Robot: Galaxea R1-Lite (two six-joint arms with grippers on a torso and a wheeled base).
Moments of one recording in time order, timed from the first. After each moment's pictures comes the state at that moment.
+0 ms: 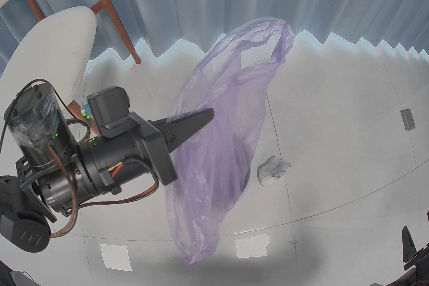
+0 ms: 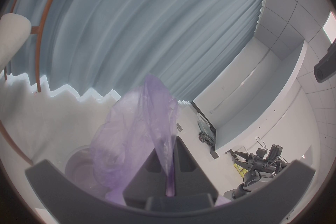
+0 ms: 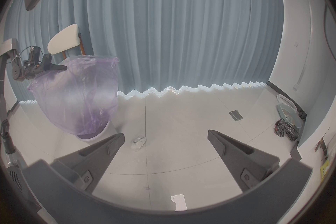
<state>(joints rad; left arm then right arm) -0.69 1.53 -0.63 -1.00 -0.26 -0.29 0.00 0.02 -0.02 0.00 -0.02 0.00</state>
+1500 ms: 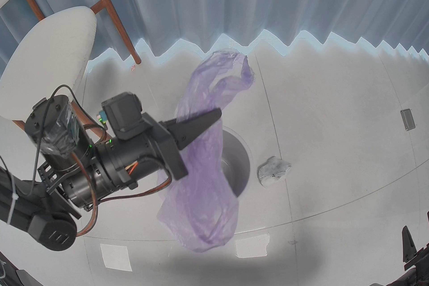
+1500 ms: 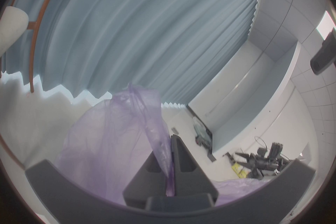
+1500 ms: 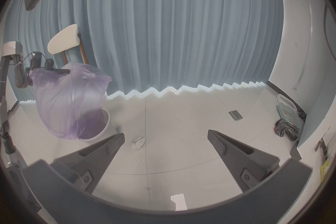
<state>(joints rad) -0.65 1.66 -0.60 -1.24 -0.35 -0.31 0.00 0.02 -0.02 0.00 -0.02 0.00</state>
